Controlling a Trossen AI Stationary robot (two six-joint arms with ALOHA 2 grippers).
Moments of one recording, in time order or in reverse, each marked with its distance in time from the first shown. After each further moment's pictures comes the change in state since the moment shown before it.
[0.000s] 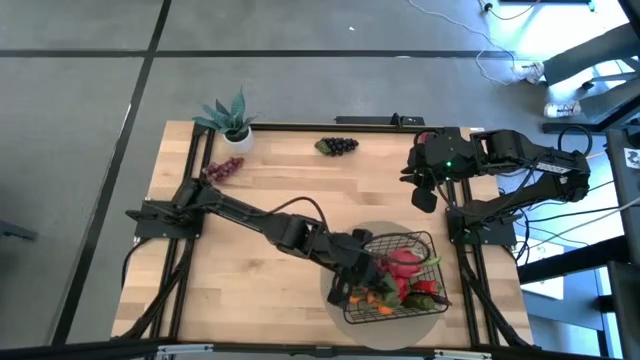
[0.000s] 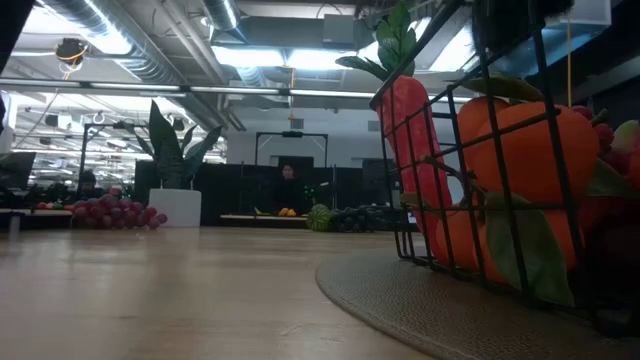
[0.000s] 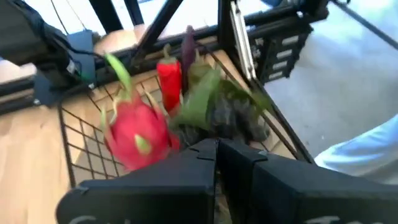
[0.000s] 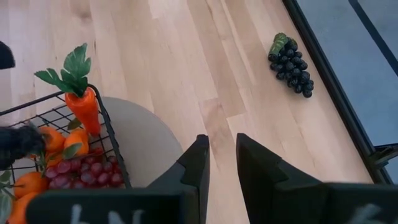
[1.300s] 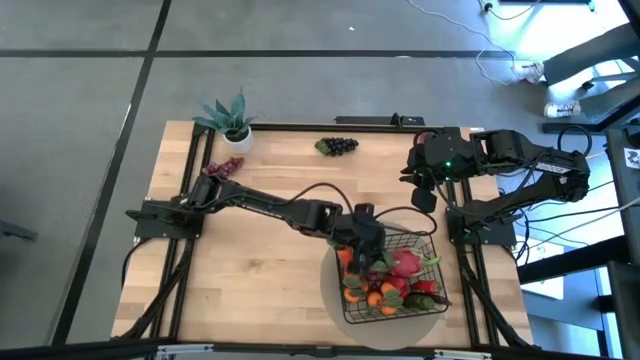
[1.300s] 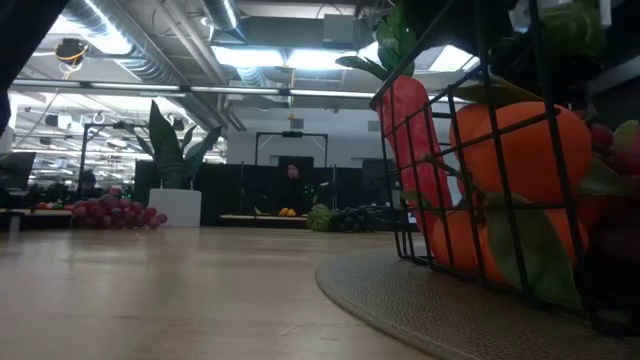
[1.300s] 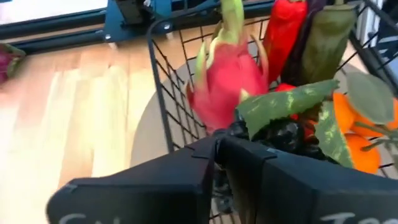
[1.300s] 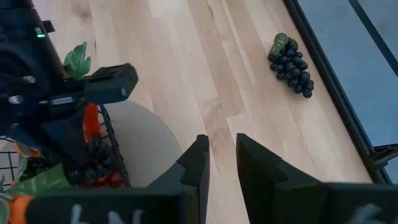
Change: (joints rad) left arm 0.140 0.108 0.001 -0.016 -0.107 -0.038; right arm 0.000 0.000 0.000 0.000 -0.001 -0.005
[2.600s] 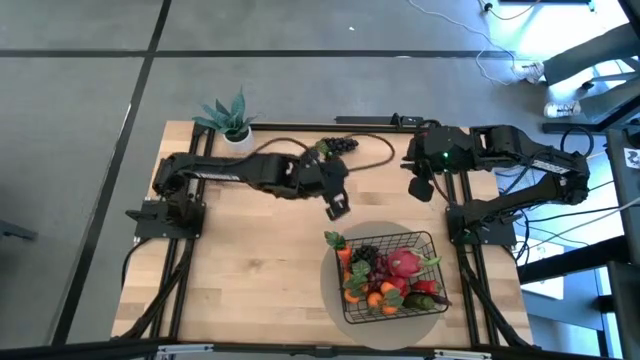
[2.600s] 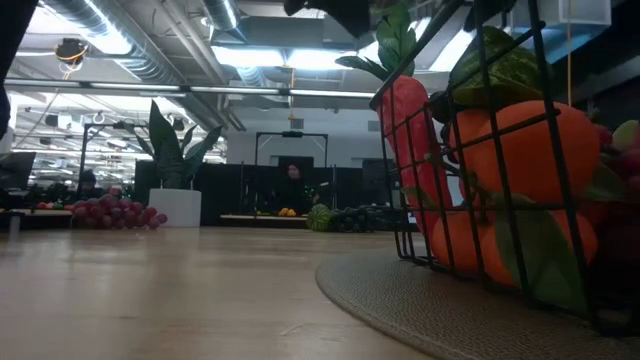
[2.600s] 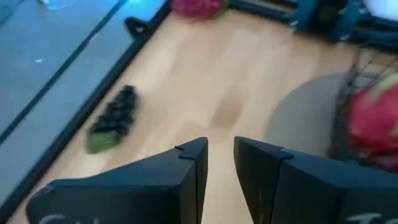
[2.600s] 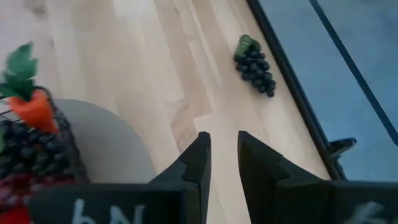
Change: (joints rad) left arm 0.110 -0.309 0.001 -0.465 -0.354 -0.381; right arm -0.080 0.000 0.000 0.005 0.077 -0.076
